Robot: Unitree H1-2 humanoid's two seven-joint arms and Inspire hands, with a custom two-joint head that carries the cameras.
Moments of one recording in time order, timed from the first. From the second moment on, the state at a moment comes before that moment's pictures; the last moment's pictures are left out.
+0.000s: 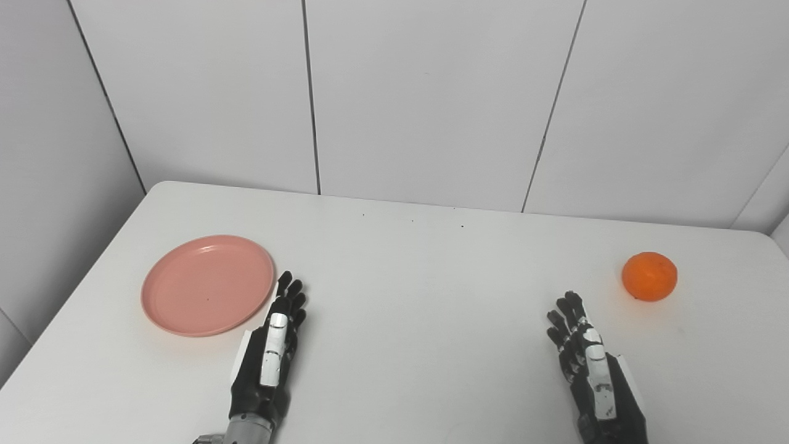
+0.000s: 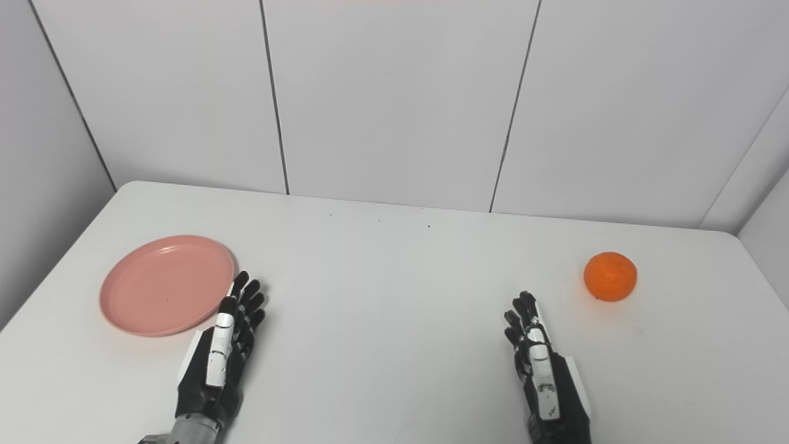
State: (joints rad) left arm 0.03 -0.02 -0.02 -0.14 -0.12 0.05 -0.04; right arm 0.03 -0.07 -0.02 -0.07 0.21 -0.08 0.15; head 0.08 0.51
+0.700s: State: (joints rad) left arm 0.00 -0.07 -0.04 -0.07 -0.05 -0.02 -0.01; right arm -0.01 -0.12 -0.05 0.00 0.26 -0.15 0.21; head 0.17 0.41
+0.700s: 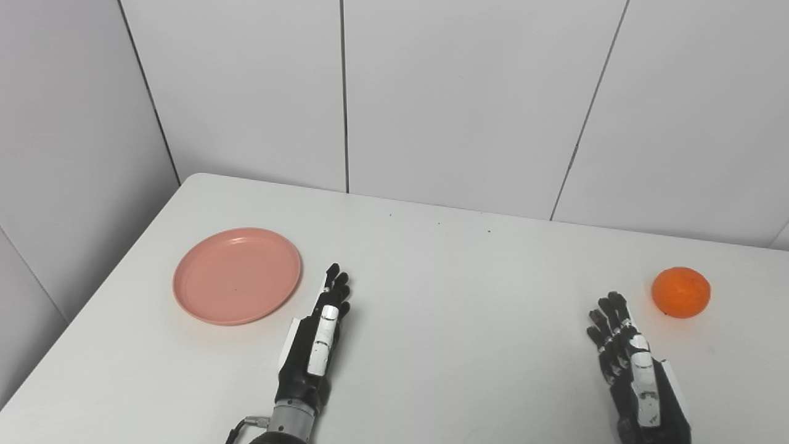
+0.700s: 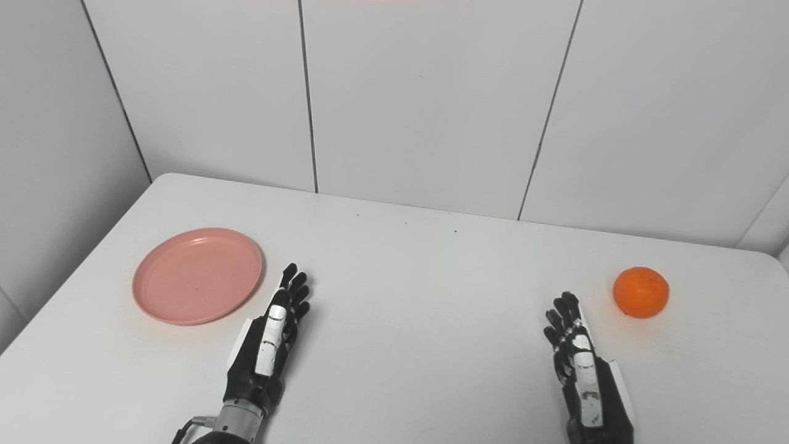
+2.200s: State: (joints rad) left arm -0.20 0.04 0.06 -0.20 -0.22 0.10 -0.06; right arm -0.02 -0.11 -0.05 0.02 0.26 -0.17 0.22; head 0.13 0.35
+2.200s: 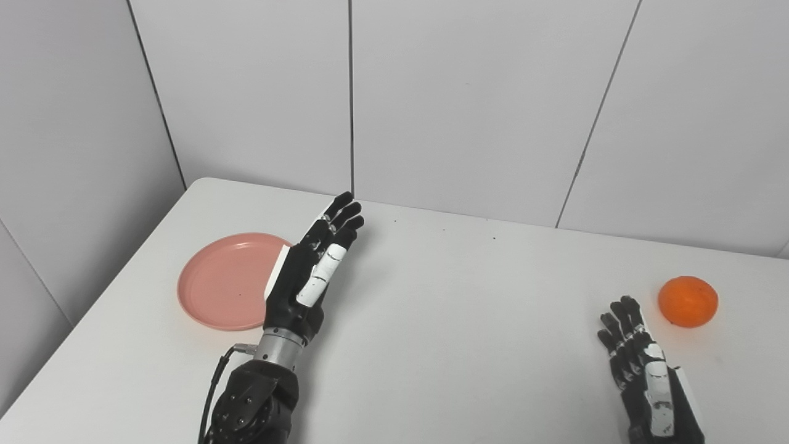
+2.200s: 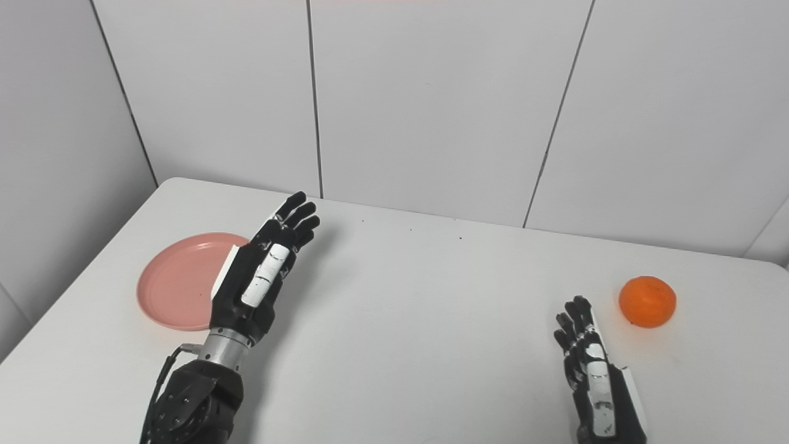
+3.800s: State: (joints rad) left arm -0.44 0.45 0.35 0.31 -0.36 -0.03 -0.22; right arm -0.01 -0.09 -0.06 0.02 0.21 -0.19 0.18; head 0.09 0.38
